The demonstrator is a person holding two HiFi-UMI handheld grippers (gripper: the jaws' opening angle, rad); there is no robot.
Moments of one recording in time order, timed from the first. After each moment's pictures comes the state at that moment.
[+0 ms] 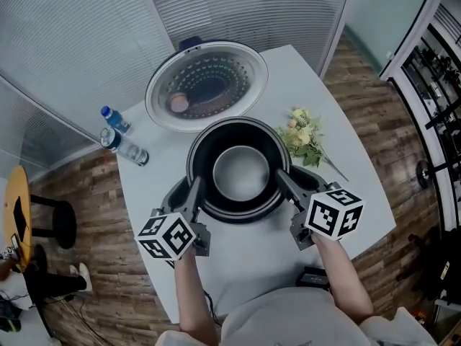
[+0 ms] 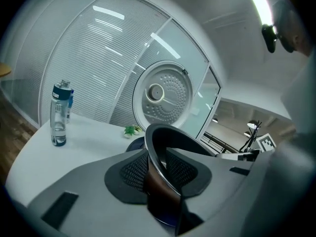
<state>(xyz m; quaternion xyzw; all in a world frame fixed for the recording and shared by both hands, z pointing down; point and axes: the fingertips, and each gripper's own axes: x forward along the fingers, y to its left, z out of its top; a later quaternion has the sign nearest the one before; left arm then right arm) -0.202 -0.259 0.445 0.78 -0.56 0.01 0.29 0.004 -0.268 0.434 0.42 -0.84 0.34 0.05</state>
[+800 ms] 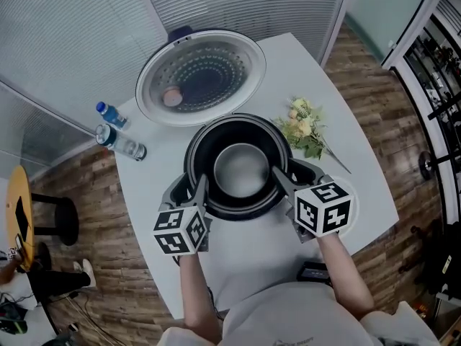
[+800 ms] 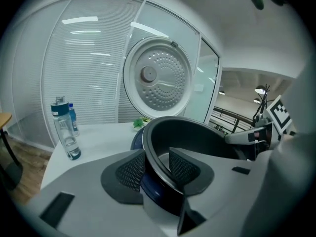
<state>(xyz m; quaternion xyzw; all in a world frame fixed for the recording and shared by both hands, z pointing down) -0.202 -0.264 0.480 0.76 -0.59 0.17 0.24 -0.001 -0.275 0.467 0.44 -0.84 0.28 0.17</state>
